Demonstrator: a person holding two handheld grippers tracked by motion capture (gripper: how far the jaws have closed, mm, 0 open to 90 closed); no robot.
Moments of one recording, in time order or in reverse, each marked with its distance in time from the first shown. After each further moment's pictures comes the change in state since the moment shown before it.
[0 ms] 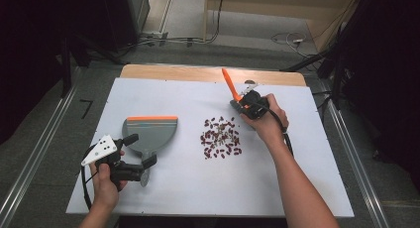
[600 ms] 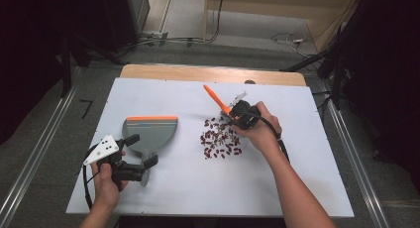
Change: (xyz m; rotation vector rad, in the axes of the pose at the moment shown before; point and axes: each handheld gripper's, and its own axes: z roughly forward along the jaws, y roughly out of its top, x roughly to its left) left arm 0.000 -0.001 0.003 0.014 0.000 -0.002; right arm 0.036 -0.004 -0.012 0.028 0.111 -0.109
